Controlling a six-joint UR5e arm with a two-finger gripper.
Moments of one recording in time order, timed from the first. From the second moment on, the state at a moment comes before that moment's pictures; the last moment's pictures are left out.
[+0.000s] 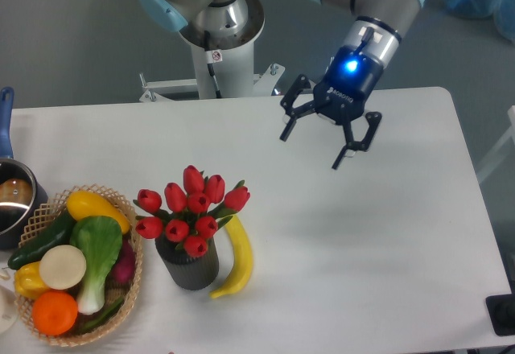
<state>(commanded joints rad) 2.82 -1.70 -1.93 -0.94 0.48 1.42</state>
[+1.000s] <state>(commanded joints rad) 2.71 -1.88 -1.95 -0.88 0.31 1.66</state>
